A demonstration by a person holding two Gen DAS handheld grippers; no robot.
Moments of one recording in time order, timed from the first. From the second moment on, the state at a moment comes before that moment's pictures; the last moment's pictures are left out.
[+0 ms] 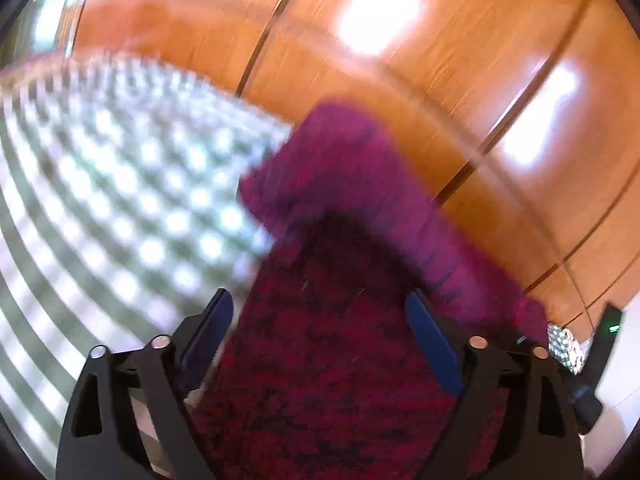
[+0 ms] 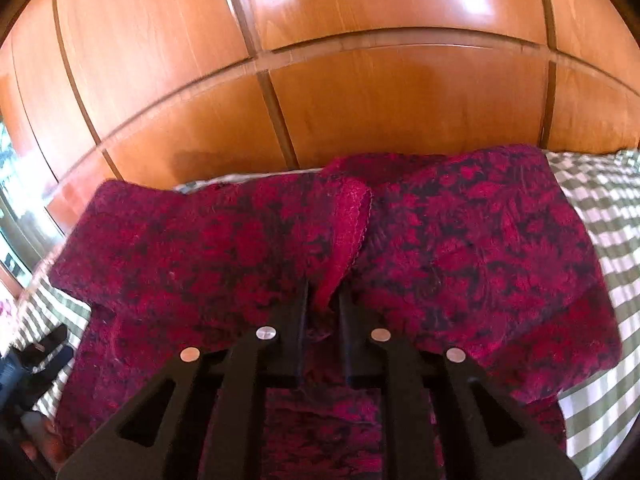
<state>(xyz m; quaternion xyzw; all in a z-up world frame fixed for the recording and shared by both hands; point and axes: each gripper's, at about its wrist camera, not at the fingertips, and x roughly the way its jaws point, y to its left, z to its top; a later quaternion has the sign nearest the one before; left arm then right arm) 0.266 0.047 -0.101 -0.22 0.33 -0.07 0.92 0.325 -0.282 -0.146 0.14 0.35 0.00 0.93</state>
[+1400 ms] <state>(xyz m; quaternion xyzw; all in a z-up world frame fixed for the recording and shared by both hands) 0.355 0.057 -0.123 -0.12 0.39 0.05 0.91 0.312 -0.328 -0.158 0.20 0.35 -0.01 0.91</state>
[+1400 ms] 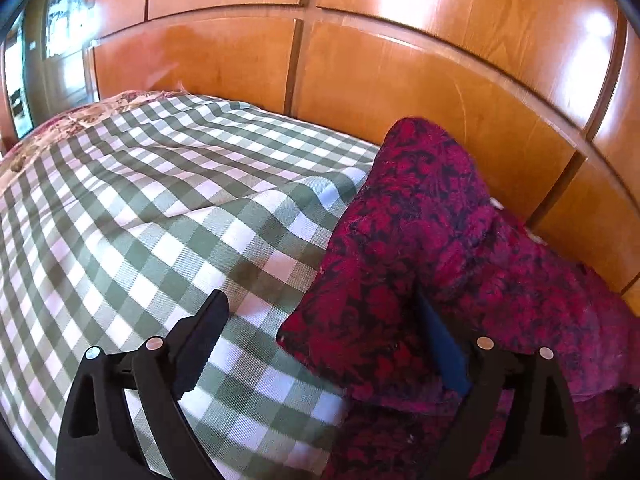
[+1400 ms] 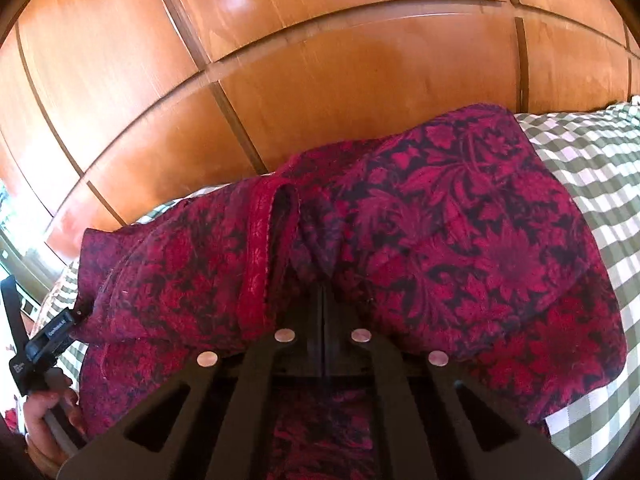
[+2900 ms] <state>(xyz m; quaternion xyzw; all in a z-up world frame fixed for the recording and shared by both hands) 0.195 0.072 -0.127 -0.17 0.43 -0.22 0.86 0.124 -0.365 -0.137 0.29 0.35 0.00 0.89</state>
